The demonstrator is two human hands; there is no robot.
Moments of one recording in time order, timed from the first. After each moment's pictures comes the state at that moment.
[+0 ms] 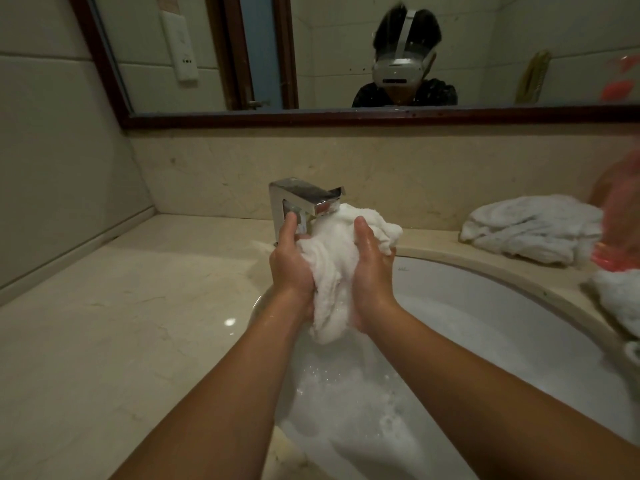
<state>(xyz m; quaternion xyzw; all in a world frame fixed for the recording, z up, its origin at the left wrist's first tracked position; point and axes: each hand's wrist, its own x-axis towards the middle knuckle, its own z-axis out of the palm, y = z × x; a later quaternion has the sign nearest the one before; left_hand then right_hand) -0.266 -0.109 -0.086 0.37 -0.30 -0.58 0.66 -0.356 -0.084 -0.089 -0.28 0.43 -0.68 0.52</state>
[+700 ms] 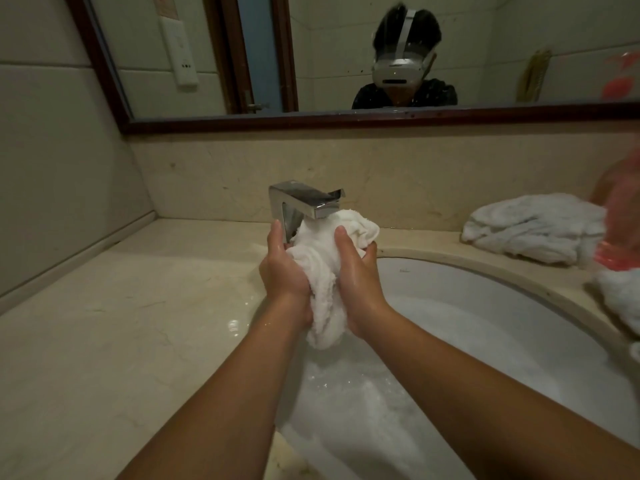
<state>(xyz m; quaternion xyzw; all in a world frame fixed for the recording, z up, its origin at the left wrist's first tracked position) -0.263 -0.098 -0.084 0.40 -0.23 -0.56 0.68 -0.349 -0.090 -0.095 -0.34 0.46 -0.62 0.54</state>
